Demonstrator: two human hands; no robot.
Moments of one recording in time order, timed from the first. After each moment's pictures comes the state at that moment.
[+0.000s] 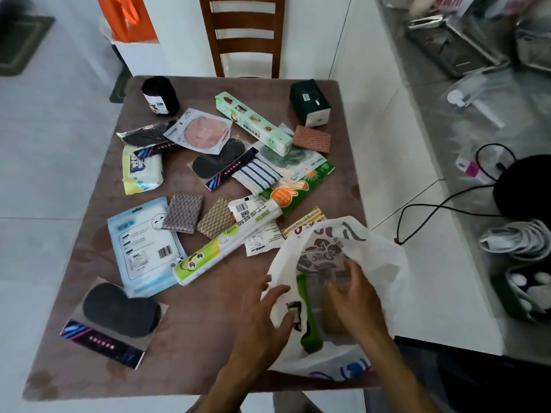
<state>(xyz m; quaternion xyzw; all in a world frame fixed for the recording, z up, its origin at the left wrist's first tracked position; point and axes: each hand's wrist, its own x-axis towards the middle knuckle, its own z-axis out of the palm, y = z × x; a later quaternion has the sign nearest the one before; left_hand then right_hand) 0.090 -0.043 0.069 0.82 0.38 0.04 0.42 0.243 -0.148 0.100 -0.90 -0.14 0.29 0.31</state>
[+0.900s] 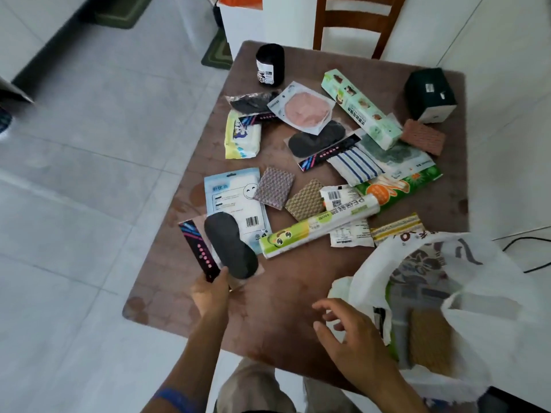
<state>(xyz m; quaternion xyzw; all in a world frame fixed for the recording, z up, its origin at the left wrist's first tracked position) -0.057 0.106 0.006 0.33 0.79 0.23 0.47 0.119 -0.076 0.105 -0.78 -0.40 0.41 0.25</state>
